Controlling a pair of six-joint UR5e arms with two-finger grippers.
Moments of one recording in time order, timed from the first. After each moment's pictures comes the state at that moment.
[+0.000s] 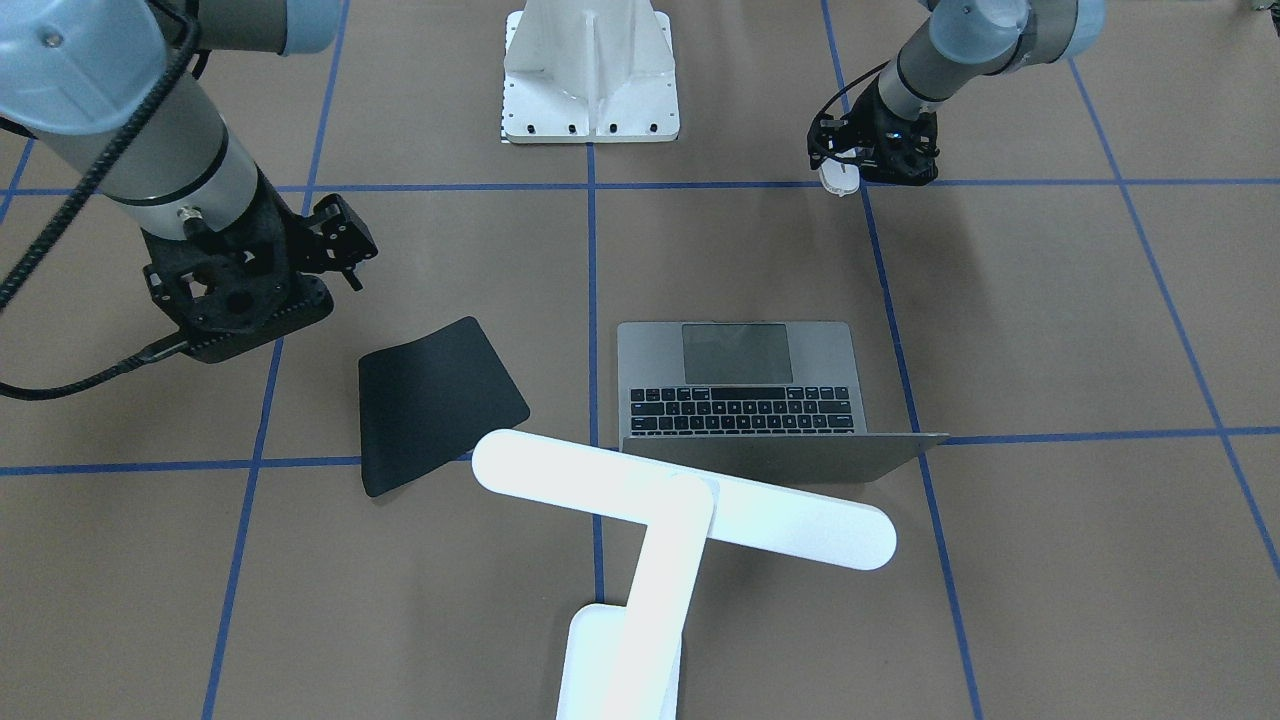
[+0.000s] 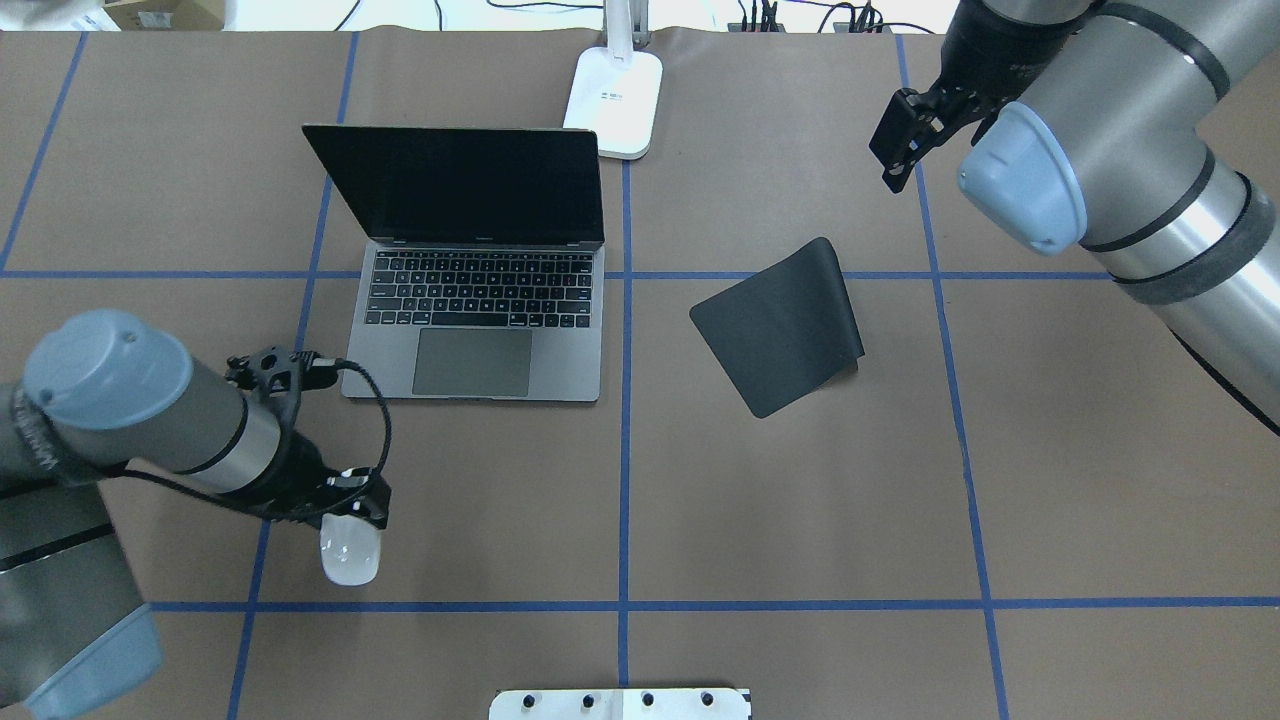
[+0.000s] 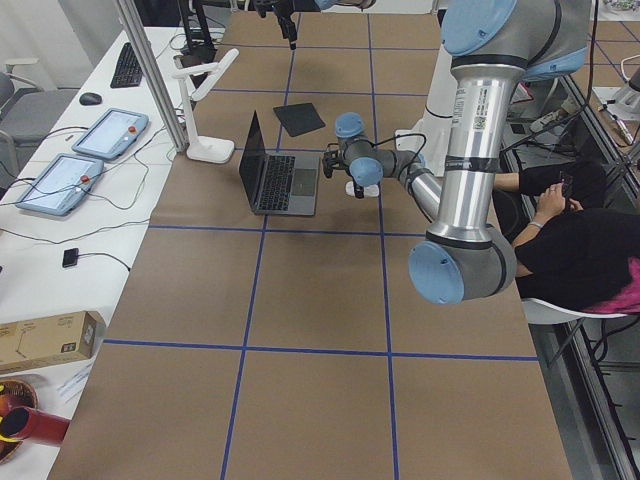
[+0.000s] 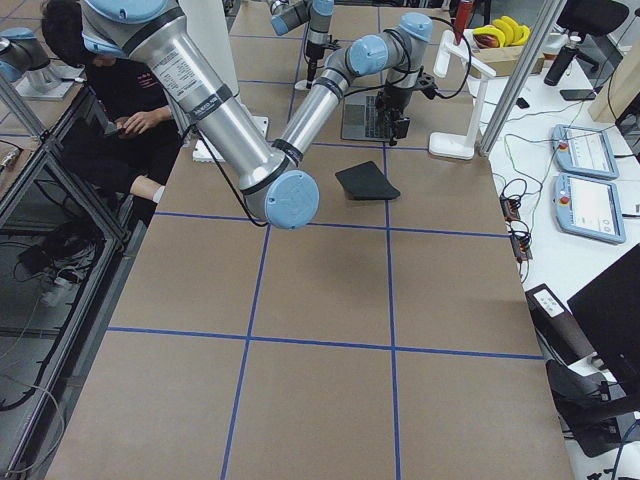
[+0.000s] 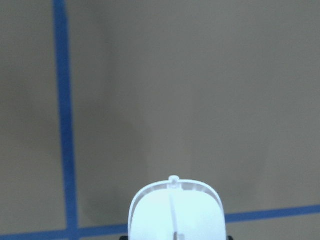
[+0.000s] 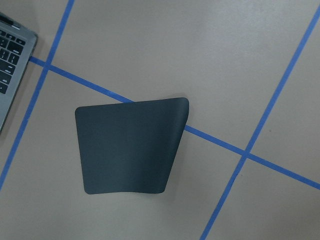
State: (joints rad) left arm -0.54 -1.77 -1.99 -1.79 -2.15 -1.22; right arm 1.03 -0.87 1.82 -2.15 2.23 0.24
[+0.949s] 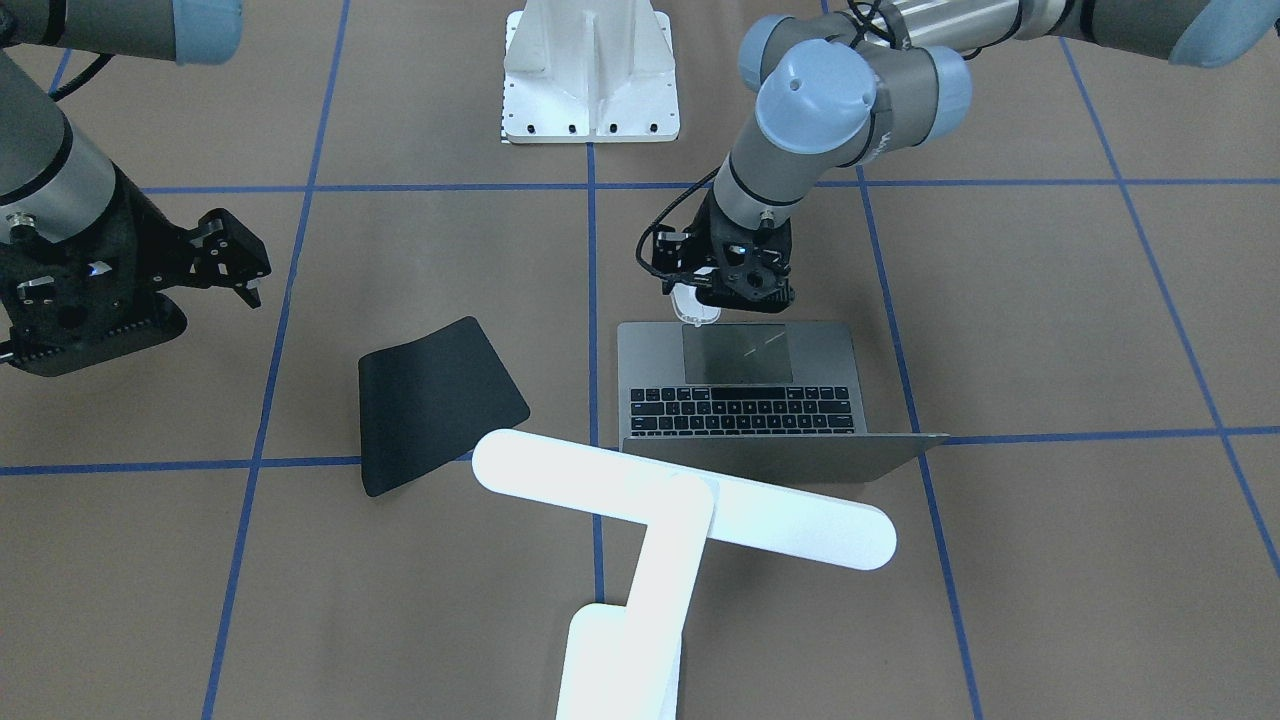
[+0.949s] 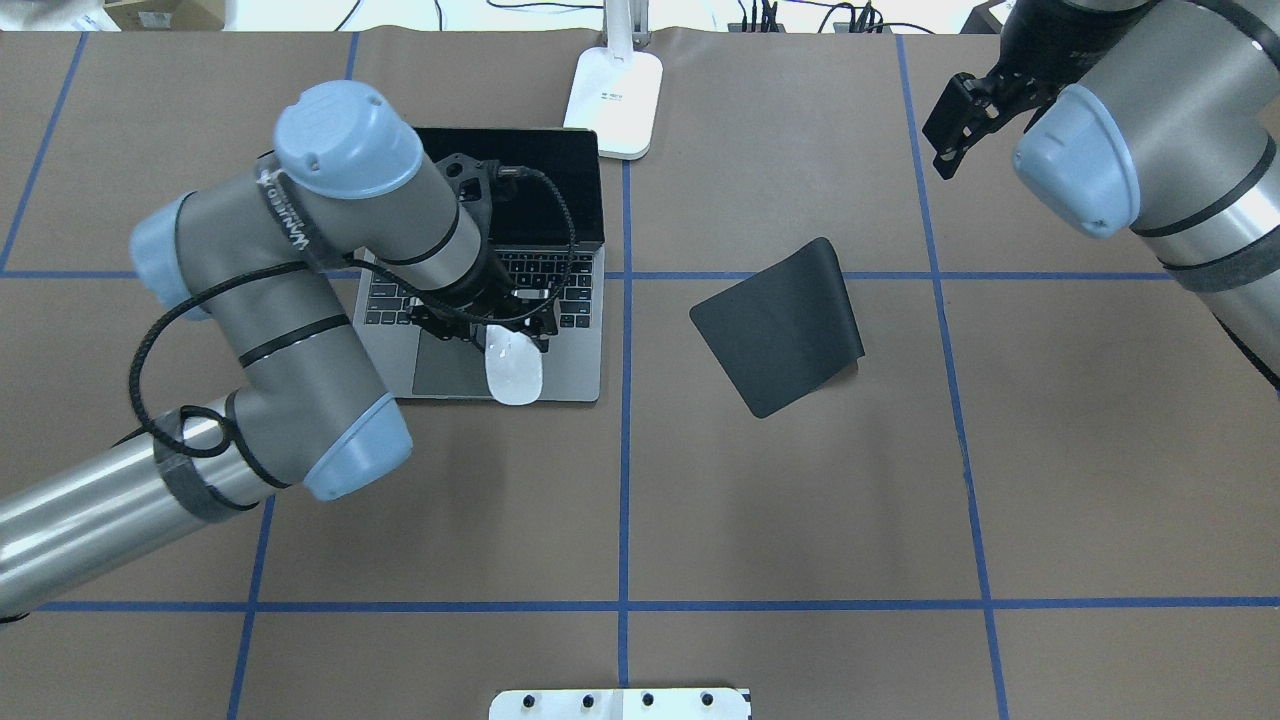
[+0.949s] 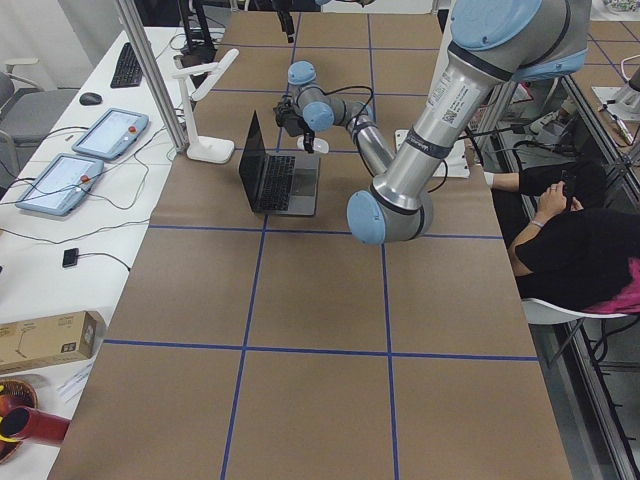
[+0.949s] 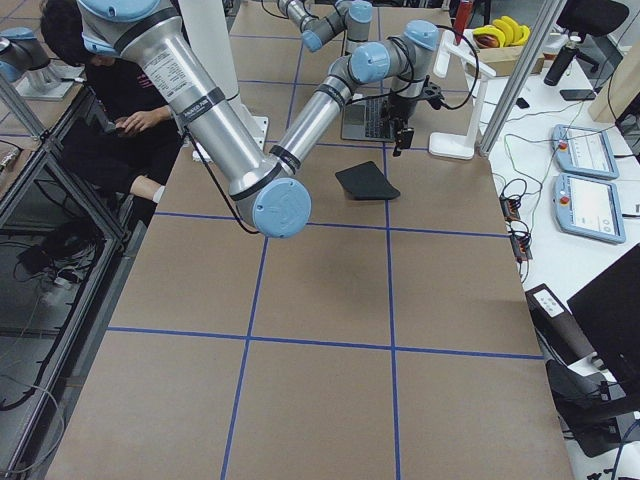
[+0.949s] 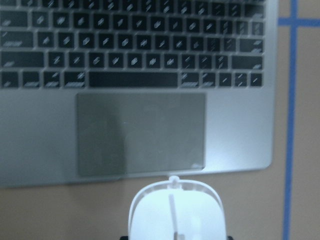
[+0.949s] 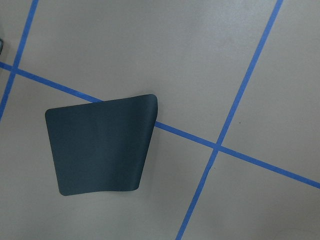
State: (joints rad) left arm -0.67 -2.27 -1.65 -1.66 -2.14 -1.12; right arm 1.08 -0.91 1.83 -2.15 2.24 0.24
